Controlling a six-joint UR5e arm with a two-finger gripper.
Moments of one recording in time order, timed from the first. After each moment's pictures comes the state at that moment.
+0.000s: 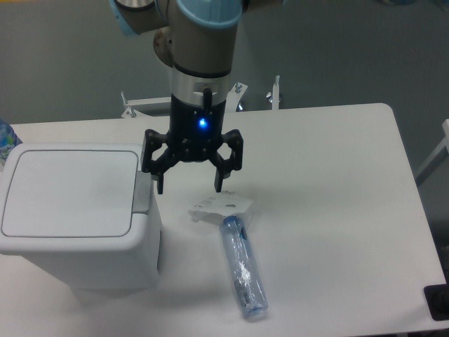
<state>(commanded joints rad) 2.31 -1.73 -1.49 -1.11 1.29 0.10</state>
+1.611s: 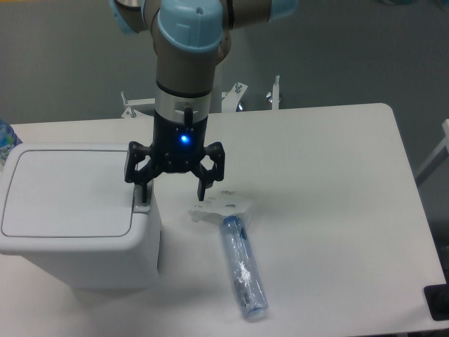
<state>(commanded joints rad) 2.29 -1.75 -1.50 -1.10 1.30 0.10</state>
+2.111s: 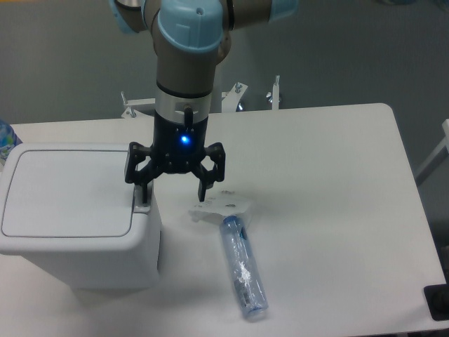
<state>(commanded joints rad) 2.29 -1.75 -1.50 -1.09 1.31 0.10</state>
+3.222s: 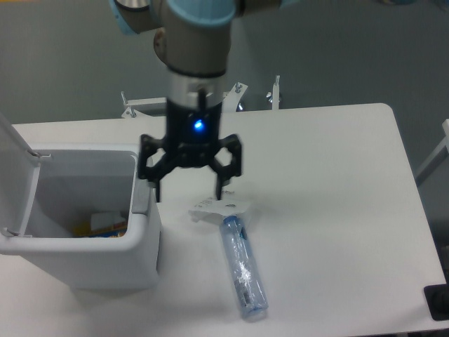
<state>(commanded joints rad) 2.41 -1.75 -1.34 -1.06 1.32 0.14</state>
